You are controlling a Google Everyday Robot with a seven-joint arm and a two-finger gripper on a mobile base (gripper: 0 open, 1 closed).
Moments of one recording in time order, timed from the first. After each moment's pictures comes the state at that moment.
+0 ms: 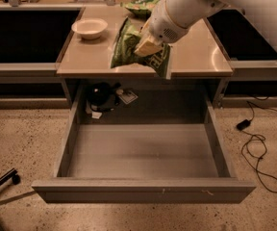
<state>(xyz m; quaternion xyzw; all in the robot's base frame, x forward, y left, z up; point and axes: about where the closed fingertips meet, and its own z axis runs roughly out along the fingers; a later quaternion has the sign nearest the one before) 0.646 -0.019 0.934 -0.65 0.67 0.06 0.35</state>
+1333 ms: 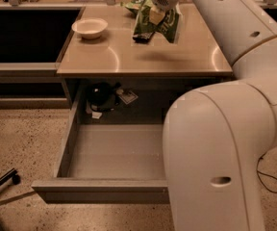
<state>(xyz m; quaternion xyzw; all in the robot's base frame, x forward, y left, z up) 0.818 -0.077 0.943 -0.54 0.78 -0.10 0.30</state>
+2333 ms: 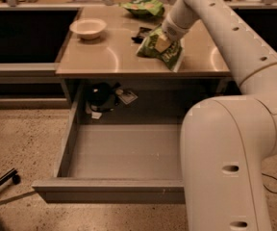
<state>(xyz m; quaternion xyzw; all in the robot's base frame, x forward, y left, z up) 0.816 -0.102 0.837 -0.48 0.83 0.04 0.27</state>
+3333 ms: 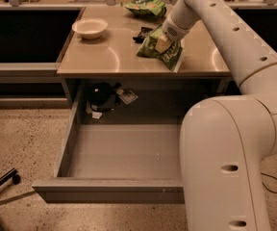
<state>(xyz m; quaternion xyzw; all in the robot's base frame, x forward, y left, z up) 0.816 -0.102 0.837 -0.48 0.83 0.04 0.27</state>
